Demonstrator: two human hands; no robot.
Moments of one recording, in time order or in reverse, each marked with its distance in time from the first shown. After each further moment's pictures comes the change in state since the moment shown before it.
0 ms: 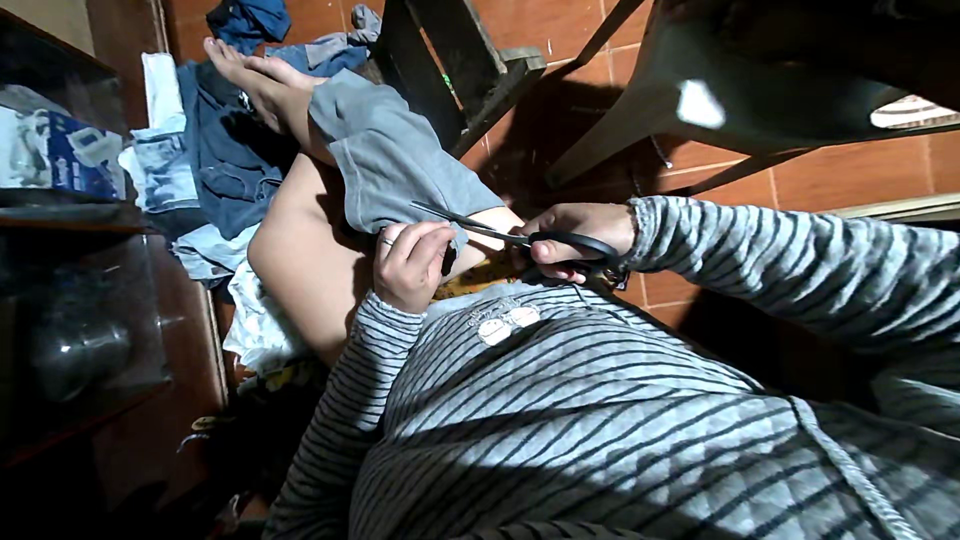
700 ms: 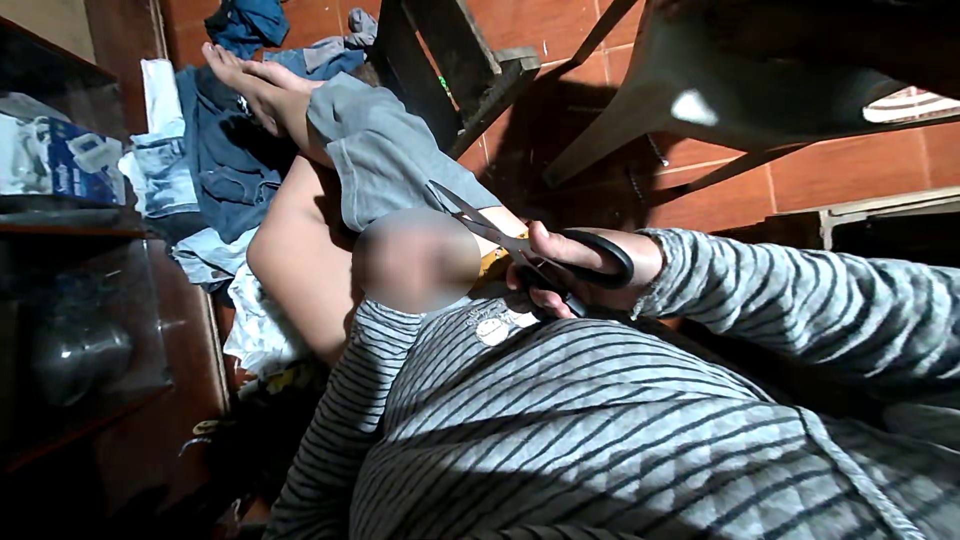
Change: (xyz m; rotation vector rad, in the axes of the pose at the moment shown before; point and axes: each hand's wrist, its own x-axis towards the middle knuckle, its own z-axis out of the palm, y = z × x) left_hand 0.003 0.003 -0.001 0.002 0.017 0.015; right_hand -0.019 -0.003 0.050 0.508 0.027 0.046
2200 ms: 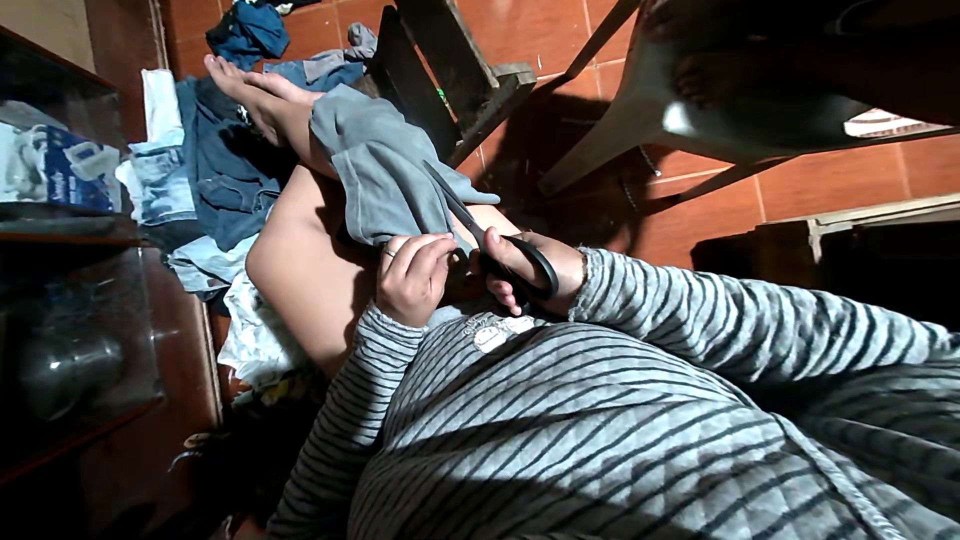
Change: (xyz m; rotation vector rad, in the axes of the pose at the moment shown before) left_hand -0.001 0.005 0.001 -0.043 0.036 0.003; right_hand 0.044 0.004 0.022 -0.004 0.233 -0.189
